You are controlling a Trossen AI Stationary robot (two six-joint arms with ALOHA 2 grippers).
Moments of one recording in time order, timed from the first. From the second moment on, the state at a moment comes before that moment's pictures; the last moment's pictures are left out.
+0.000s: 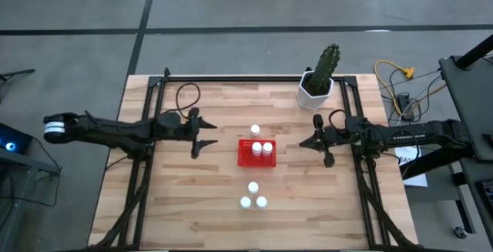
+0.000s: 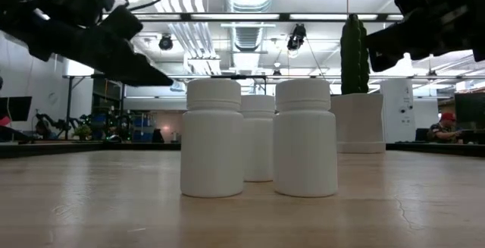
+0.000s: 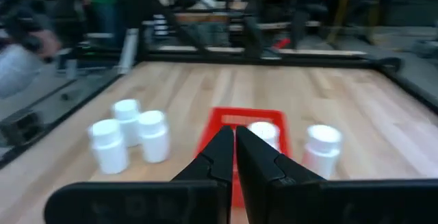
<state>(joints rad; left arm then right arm) 0.16 0.90 0.24 0.38 0.05 0.08 -0.09 0.64 0.12 0.40 -0.24 0.02</state>
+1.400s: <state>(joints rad) 0.16 0.50 0.02 0.30 0.02 0.06 -0.10 0.73 0.35 0.19 0.03 -0.06</state>
